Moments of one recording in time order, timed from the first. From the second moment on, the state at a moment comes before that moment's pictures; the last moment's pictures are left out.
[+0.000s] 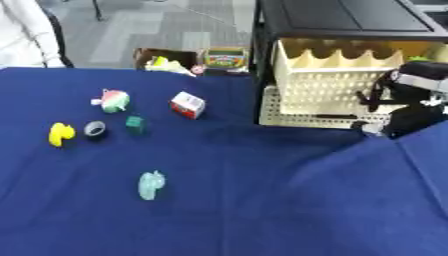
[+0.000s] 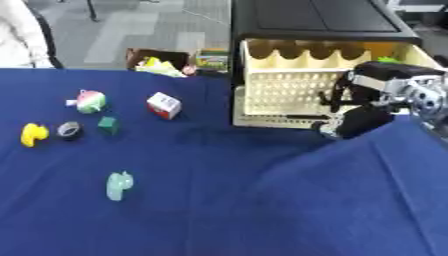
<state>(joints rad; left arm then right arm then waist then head) -0.40 0.81 0.13 -1.97 -0.66 0.13 0.03 -0.77 -0.97 0.39 -1.76 0.54 0.52 0.72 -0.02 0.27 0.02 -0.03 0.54</state>
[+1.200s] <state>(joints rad) -0.42 0.82 0.10 -1.98 -0.68 0.10 -0.04 -0.67 -1.00 0.38 -1.96 0.48 0.58 0.66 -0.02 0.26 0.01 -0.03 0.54</state>
